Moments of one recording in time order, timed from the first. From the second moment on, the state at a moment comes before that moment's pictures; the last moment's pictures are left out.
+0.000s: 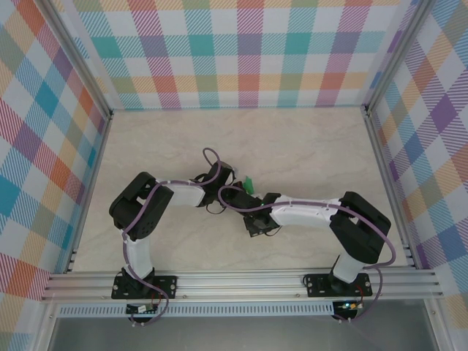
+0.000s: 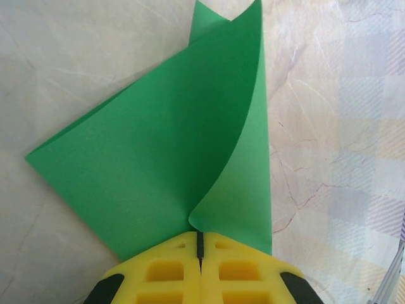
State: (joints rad) left arm -0.64 1.90 0.95 0.10 0.38 -0.86; right arm 1.02 1.66 0.95 -0.70 0.21 0.69
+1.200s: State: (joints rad) left arm -0.63 1.90 0.96 0.09 0.37 -0.81; right arm 0.52 1.61 0.50 0.40 -0.72 0.89
